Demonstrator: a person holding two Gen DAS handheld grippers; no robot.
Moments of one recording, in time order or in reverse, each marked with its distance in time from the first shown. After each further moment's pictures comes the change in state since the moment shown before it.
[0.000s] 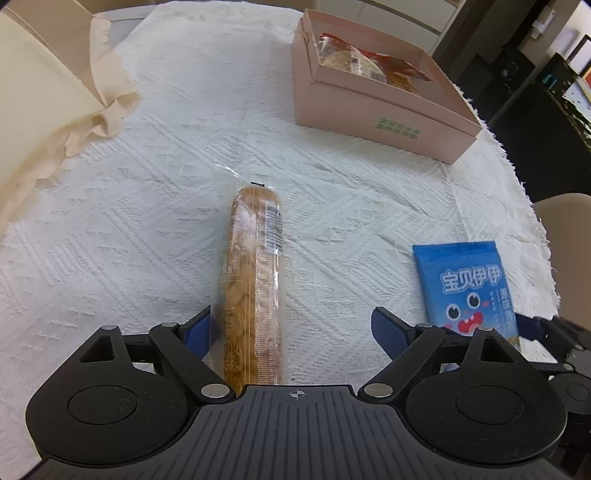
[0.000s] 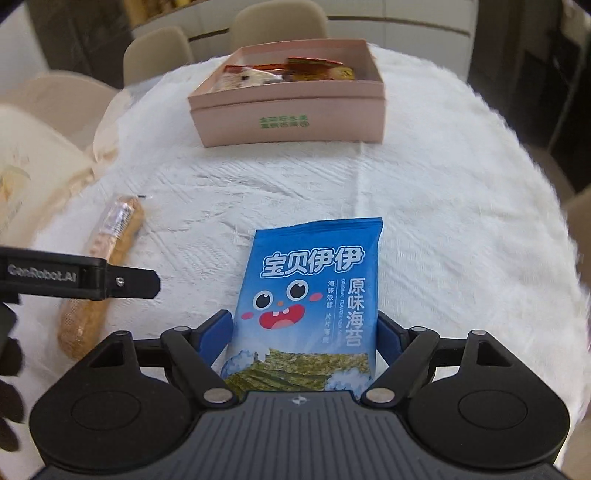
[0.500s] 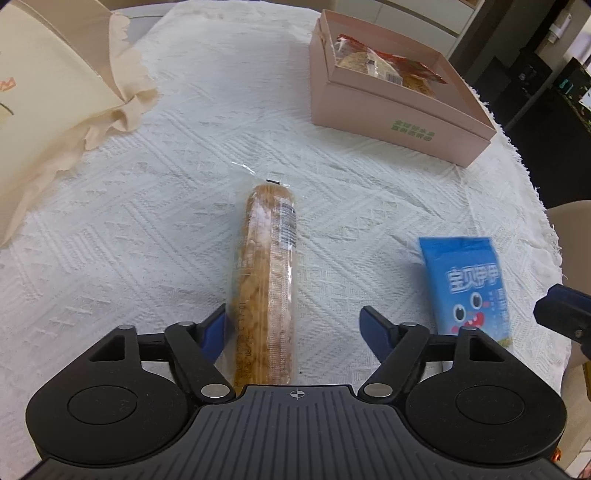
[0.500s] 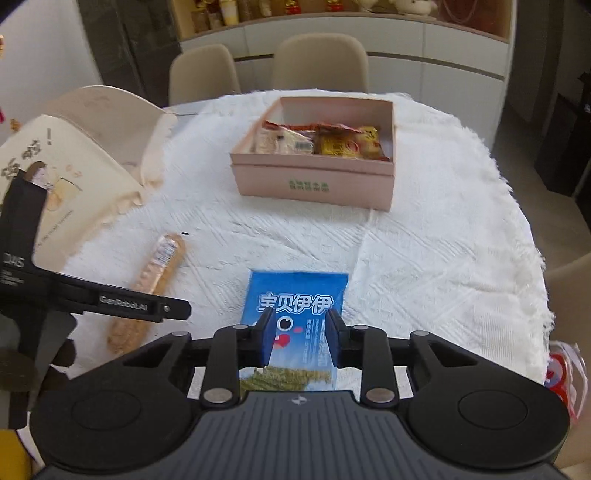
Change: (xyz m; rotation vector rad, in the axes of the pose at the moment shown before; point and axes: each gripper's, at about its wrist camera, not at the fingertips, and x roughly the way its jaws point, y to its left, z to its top) left arm -0.006 -0.001 -0.003 -0.032 0.002 0.054; right arm -0.064 -0.030 0.023 -0.106 -0.072 0.138
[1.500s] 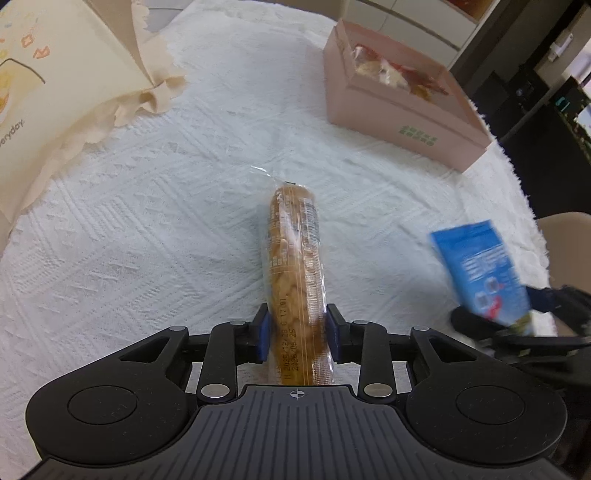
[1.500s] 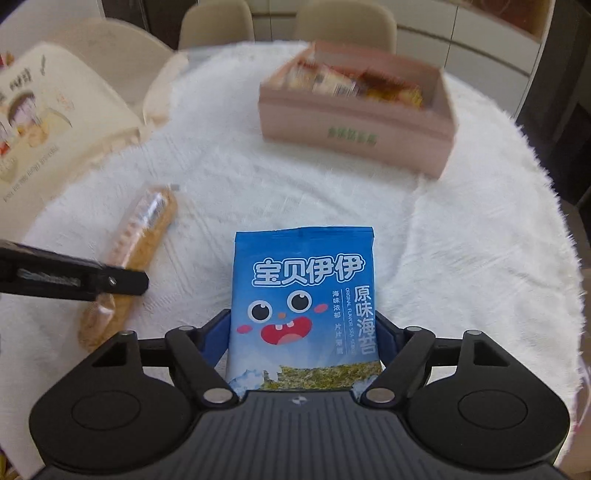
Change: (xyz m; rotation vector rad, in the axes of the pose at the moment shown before) left arm -0.021 0.022 -0.017 -0.053 -0.014 -0.064; right arm 0.040 0.036 0.001 -0.072 0.070 -0.041
